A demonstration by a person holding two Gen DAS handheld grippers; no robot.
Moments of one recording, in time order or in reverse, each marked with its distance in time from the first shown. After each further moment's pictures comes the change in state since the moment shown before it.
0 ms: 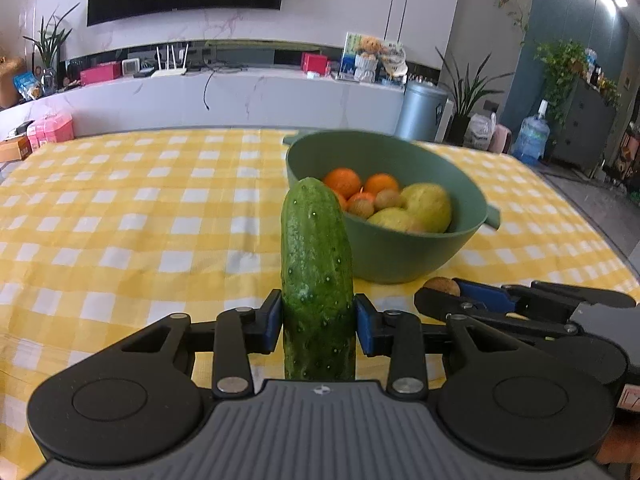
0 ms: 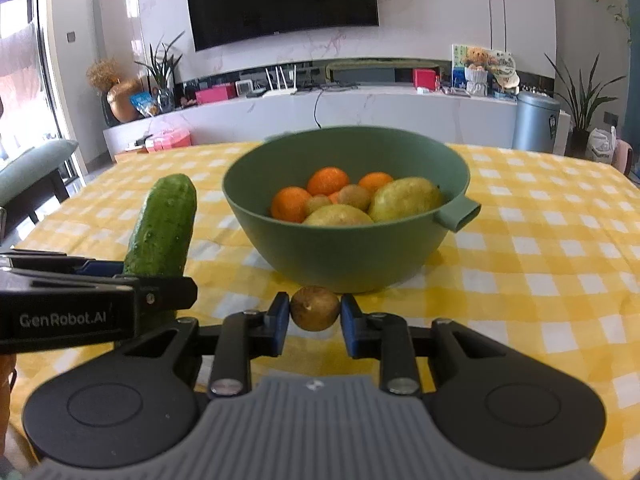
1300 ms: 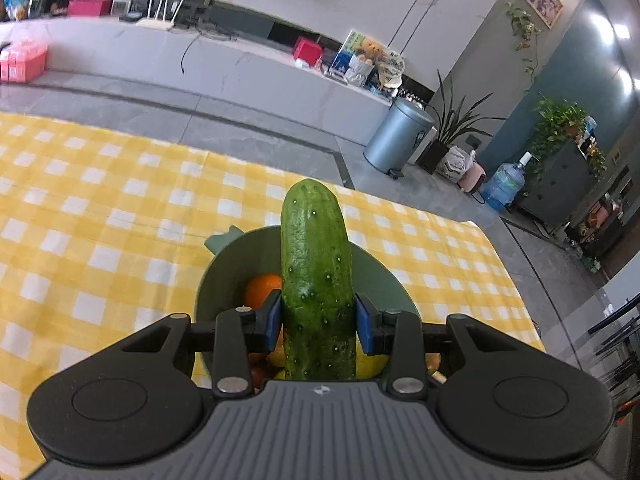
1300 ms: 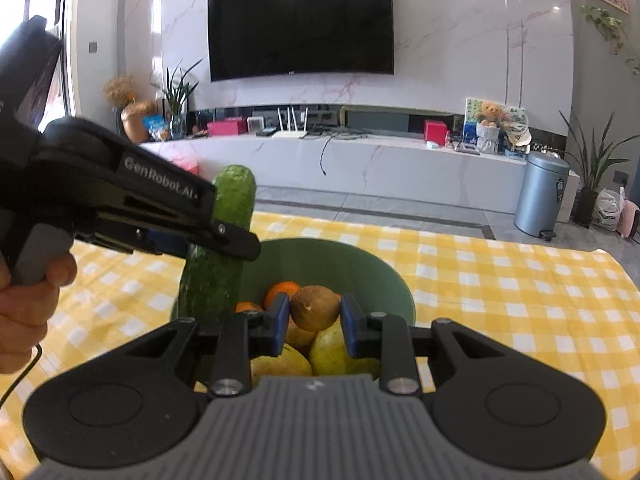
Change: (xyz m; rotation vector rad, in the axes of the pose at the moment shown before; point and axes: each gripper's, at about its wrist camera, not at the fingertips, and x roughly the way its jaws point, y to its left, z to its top) left arm 0.085 0.003 0.117 -0.247 0.093 -0.173; right arm 0.002 -0.046 0.088 -0.104 -0.093 0.021
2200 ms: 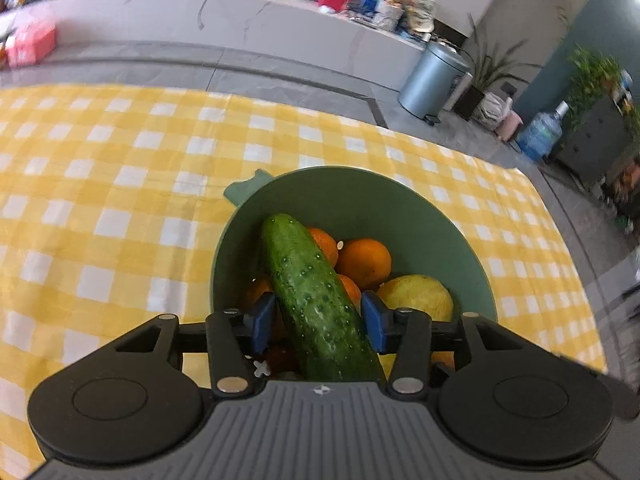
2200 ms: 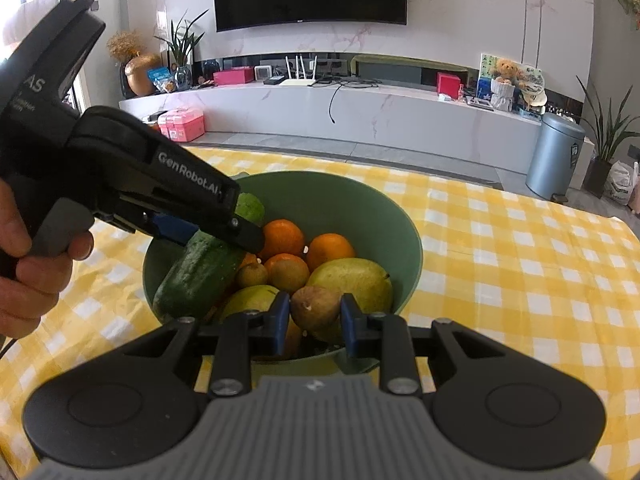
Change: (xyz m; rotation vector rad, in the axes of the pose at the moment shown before) left arm 0.038 0.005 -0.008 0.058 0.148 0.119; right arm 0.033 -0.013 -0.010 -0.015 0.158 0.035
